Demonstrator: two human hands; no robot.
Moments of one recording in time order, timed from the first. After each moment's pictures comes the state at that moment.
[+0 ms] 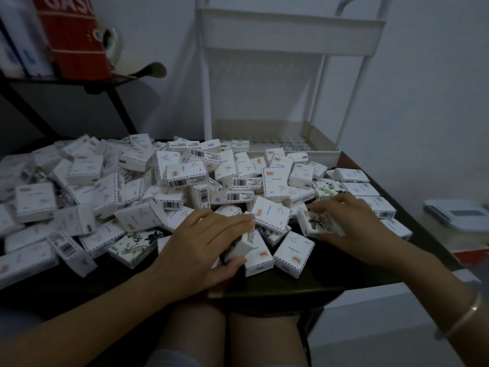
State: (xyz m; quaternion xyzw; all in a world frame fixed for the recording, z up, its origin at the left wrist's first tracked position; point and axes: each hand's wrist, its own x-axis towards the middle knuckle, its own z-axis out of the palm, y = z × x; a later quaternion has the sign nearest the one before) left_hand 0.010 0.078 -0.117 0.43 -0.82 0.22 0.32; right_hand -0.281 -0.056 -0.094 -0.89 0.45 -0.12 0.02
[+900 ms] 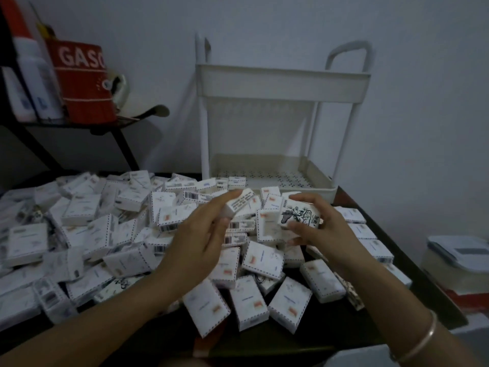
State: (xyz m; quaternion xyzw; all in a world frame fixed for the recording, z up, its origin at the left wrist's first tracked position) left_hand 0.000 0.032 -0.065 0.52 -0.69 -0.01 0.50; right_hand -0.228 -0.069 -0.055 -0.70 0.33 -0.41 0.48
